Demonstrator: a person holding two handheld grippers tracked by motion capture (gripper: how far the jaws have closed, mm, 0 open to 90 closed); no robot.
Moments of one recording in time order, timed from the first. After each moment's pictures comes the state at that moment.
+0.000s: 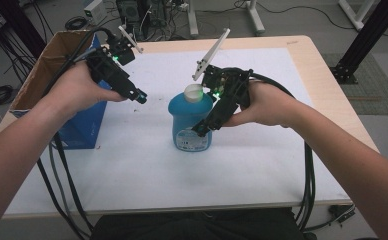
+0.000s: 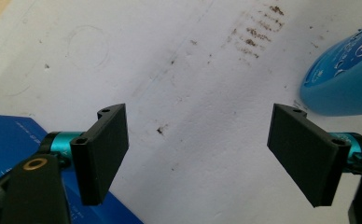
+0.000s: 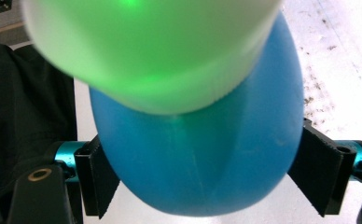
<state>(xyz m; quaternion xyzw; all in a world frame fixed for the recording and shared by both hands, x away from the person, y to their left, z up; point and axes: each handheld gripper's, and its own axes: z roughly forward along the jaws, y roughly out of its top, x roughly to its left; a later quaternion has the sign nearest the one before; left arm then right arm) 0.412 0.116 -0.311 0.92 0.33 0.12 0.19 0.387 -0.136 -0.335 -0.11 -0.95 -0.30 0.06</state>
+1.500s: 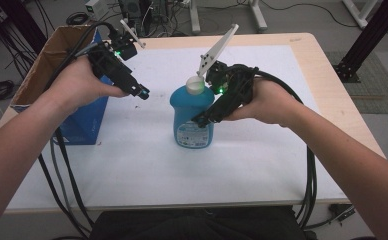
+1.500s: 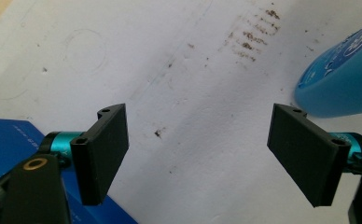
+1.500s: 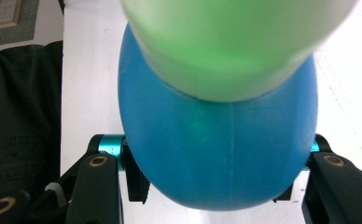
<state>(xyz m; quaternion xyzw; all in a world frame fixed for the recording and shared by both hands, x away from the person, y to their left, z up) 0.411 0.115 -0.310 0.91 0.33 0.11 0.20 0.386 -0.138 -0.335 -0.08 -0.94 -0.33 0.02</state>
